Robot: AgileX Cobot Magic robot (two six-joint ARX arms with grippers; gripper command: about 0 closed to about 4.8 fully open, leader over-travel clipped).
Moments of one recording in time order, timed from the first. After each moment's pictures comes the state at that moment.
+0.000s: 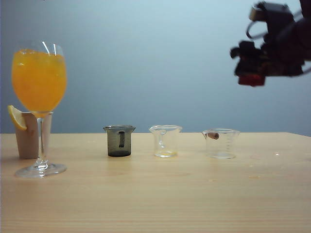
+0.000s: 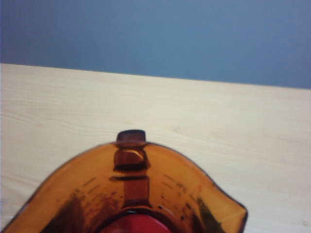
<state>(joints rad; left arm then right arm) -0.47 0.80 0.90 -0.45 0.01 -0.01 0.28 1.38 0.65 0.59 0.04 0.02</state>
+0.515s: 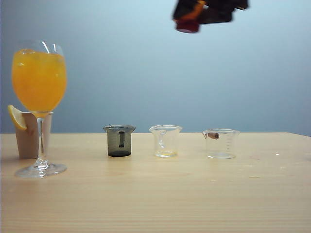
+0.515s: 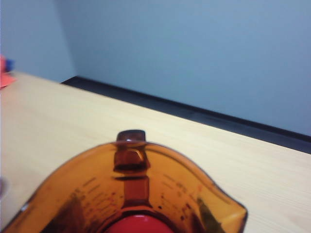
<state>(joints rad) -0.47 0.63 0.91 -0.66 -0.04 -0.01 0.55 1.44 1.12 0.22 0.02 0.02</state>
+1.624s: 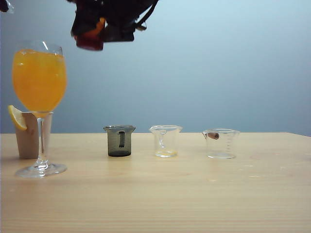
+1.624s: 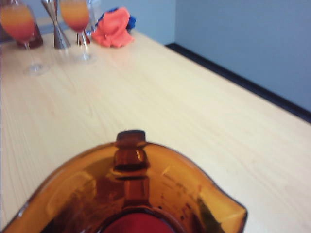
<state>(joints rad) -0.30 0.77 0.93 -0.64 0.01 0.06 0.79 1.88 1.57 0.08 -0.13 -0.06</state>
